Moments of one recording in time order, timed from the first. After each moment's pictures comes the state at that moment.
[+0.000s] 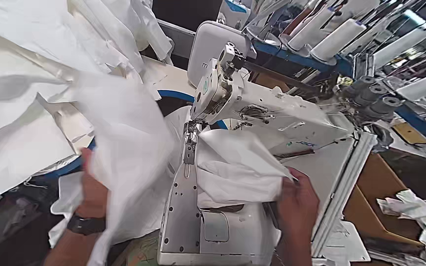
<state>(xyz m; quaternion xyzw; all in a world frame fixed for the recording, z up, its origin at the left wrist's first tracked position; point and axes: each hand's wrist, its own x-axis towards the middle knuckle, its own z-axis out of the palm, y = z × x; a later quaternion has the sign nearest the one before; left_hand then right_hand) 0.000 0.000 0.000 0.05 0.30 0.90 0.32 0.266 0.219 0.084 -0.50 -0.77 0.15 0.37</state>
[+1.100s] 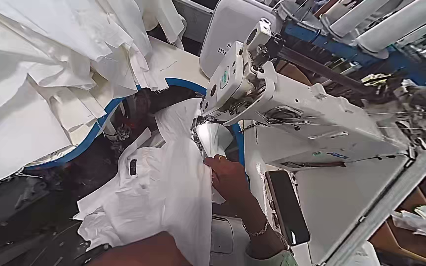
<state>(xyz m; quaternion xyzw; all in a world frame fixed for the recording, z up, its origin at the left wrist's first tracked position) 0.051 0.005 0.034 0.67 0.44 0.43 0.42 0.159 0.236 0.016 -0.10 -0.97 0.04 0.20</state>
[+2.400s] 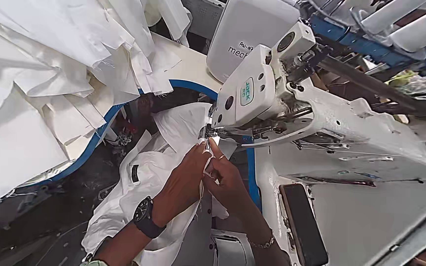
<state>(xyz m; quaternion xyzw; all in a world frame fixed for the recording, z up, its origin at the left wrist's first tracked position) 0.022 0.120 -0.025 0.54 0.68 0.49 0.08 0.128 0.234 0.011 -0.14 -0.90 0.39 0.16</state>
